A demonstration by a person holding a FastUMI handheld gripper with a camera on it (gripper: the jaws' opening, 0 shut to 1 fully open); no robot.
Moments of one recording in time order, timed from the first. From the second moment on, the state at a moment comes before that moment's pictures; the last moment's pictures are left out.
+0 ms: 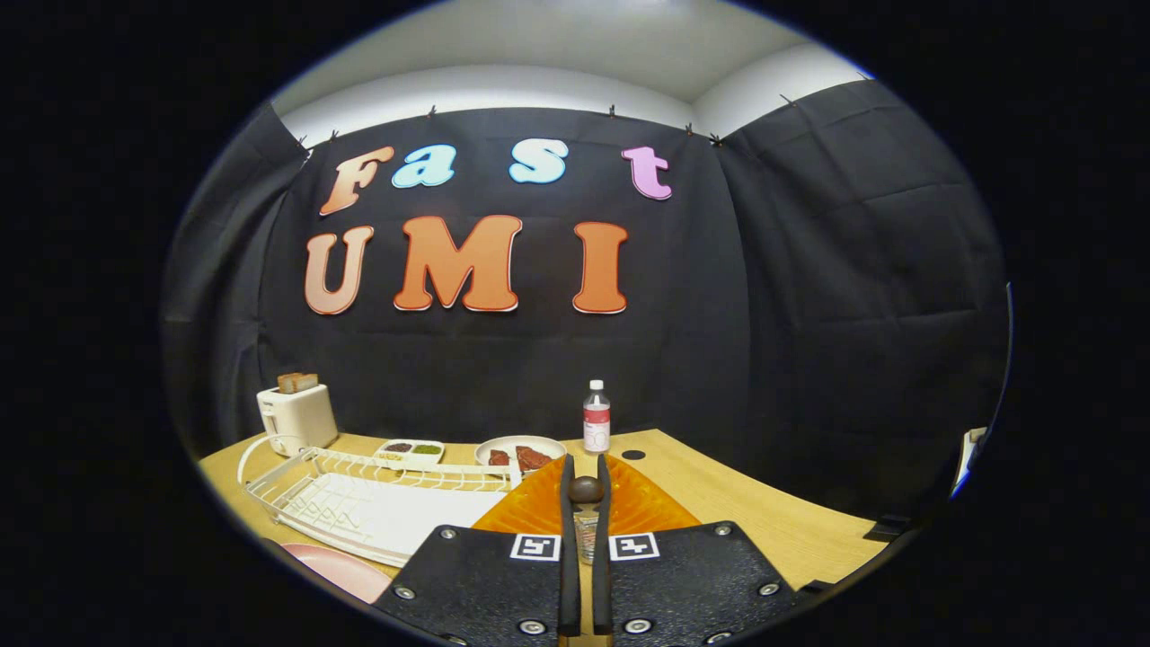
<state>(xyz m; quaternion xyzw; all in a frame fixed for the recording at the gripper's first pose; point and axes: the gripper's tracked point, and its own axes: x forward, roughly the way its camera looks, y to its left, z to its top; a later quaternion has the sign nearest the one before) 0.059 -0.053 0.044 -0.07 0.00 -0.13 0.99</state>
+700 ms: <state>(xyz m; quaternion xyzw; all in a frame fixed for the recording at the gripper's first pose) -0.002 0.087 -0.015 -0.06 0.04 0.00 1.00</state>
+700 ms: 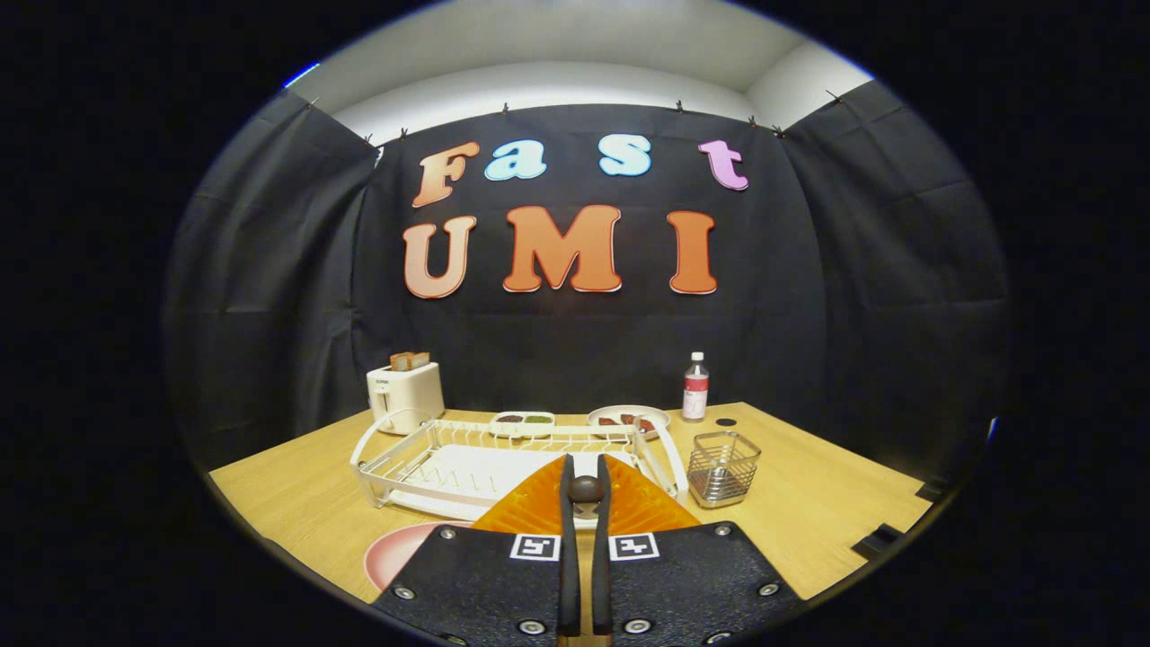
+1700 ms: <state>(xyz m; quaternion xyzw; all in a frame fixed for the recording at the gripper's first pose) -0.017 0.150 -0.091 -0.06 0.08 0.02 0.99</state>
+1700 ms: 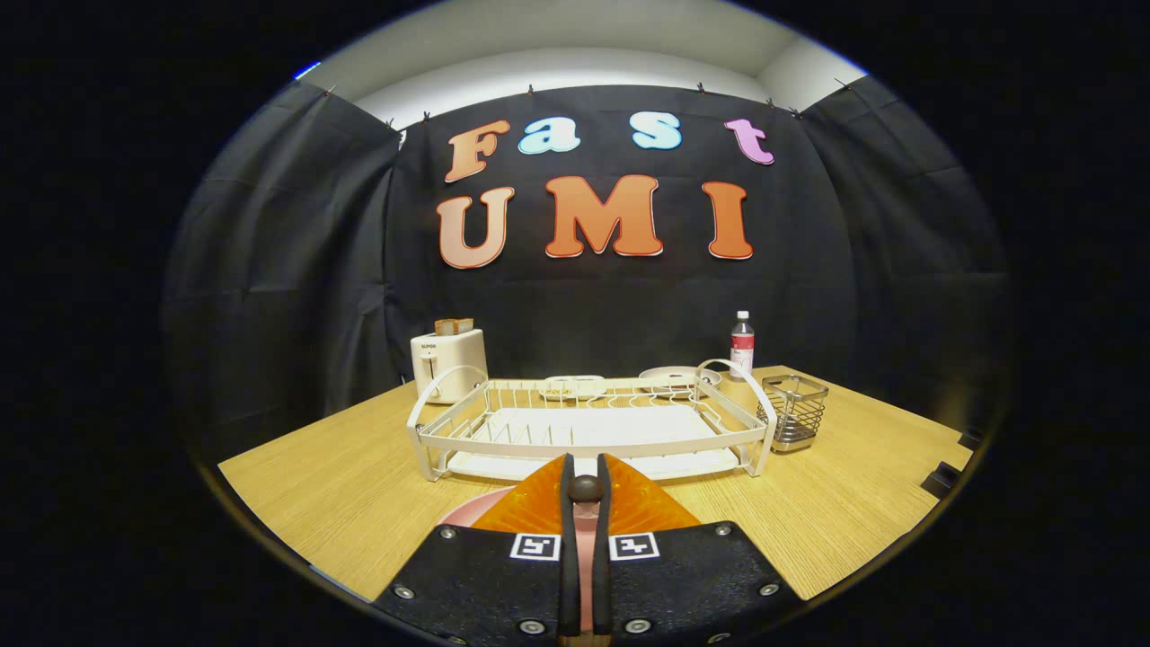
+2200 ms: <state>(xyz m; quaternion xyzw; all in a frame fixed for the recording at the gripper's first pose) -0.023 0.140 -0.115 -0.03 0.13 0.02 0.99</state>
